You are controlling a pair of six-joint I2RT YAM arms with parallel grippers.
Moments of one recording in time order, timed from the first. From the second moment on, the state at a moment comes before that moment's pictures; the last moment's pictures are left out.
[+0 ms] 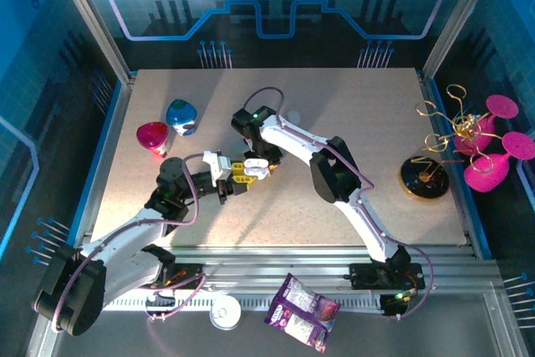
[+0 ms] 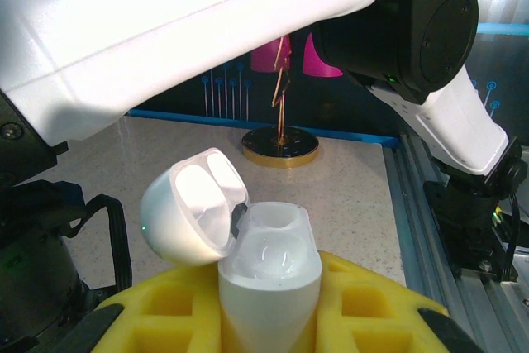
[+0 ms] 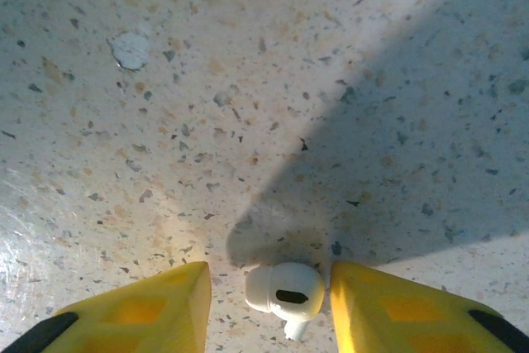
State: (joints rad) left arm -0.40 1.01 0.34 0.67 0.87 0.00; right arm 0.77 2.49 2.22 -1.33 0.00 0.32
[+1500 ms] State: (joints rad) left arm -0.40 1.09 0.34 0.72 0.76 -0.06; right arm 0.70 1.86 1.60 -0.92 0.00 0.27
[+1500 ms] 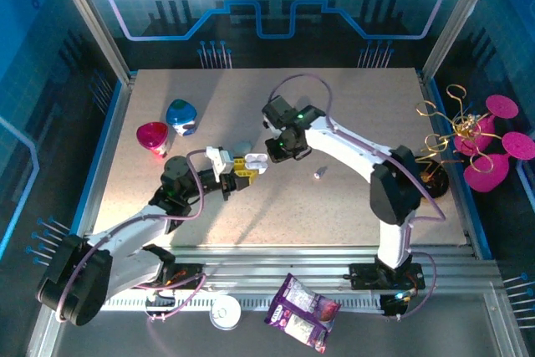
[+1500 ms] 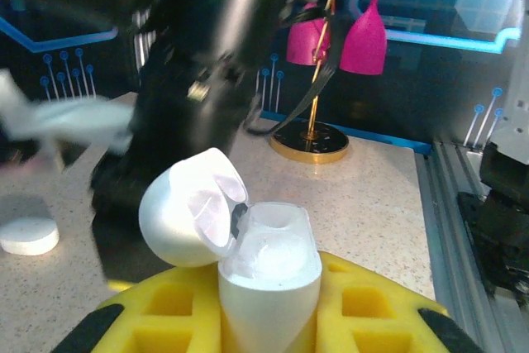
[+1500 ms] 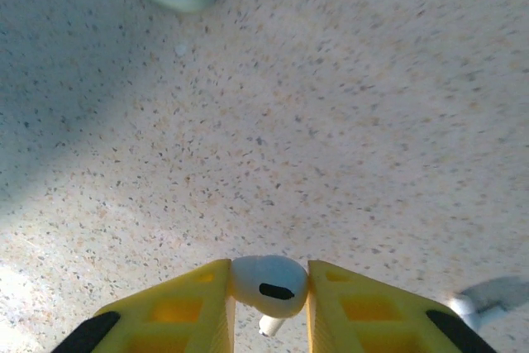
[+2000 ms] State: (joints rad) left arm -0.40 1.28 0.36 0.80 0.66 -0.15; right arm 0.69 1.49 1.34 -0.60 0.04 0.19
